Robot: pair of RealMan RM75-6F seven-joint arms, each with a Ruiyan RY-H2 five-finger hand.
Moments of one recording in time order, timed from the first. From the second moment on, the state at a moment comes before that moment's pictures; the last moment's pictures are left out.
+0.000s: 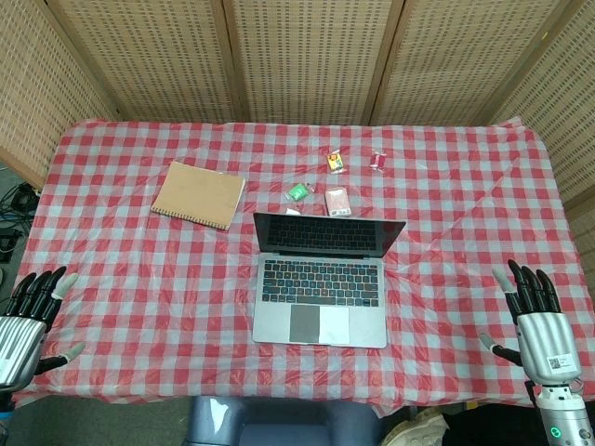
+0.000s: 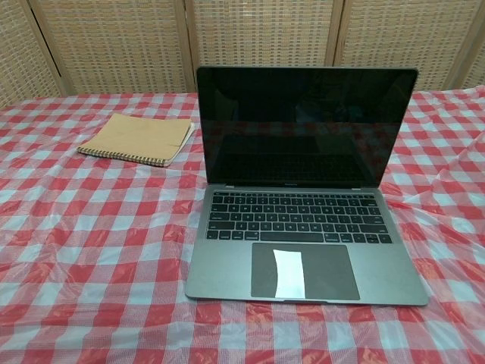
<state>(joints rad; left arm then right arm) -0.04 -1.08 0.04 -1.69 1.71 1.58 0.11 0.05 -1.17 0.06 -1.64 -1.63 1.60 -0.14</state>
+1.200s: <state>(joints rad) -0.12 -1.12 -0.02 -1.68 1.54 1.43 0.15 0.60 -0.99 0.42 -1.83 -1.08 0.87 0.01</state>
